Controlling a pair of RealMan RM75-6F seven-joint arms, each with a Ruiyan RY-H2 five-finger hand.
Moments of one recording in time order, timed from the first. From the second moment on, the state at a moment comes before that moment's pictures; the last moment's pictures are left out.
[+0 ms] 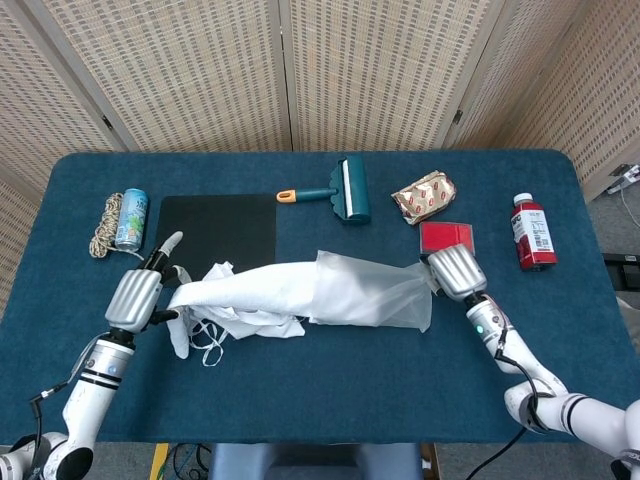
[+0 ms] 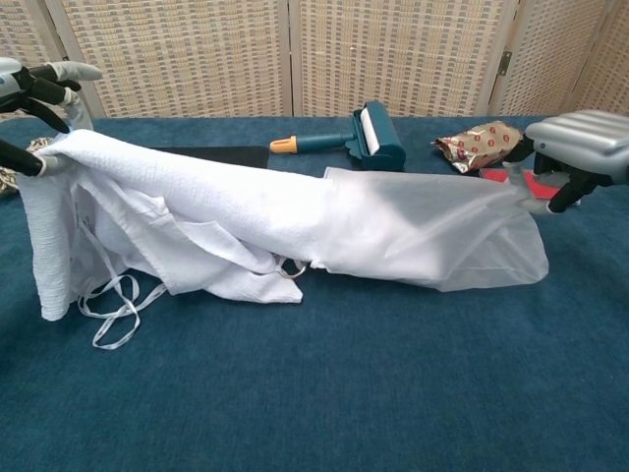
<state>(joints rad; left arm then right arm) -0.50 -1.31 -0.17 -1.67 1.30 1.21 0.05 0.66 -1.48 0.08 -1.16 -1.33 0.99 -0.14</state>
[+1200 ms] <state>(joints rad) -0.43 -1.24 -0.20 -1.66 1.25 1.25 -0.01 0.58 -1.47 0.10 -1.11 -1.32 1.00 -0.10</state>
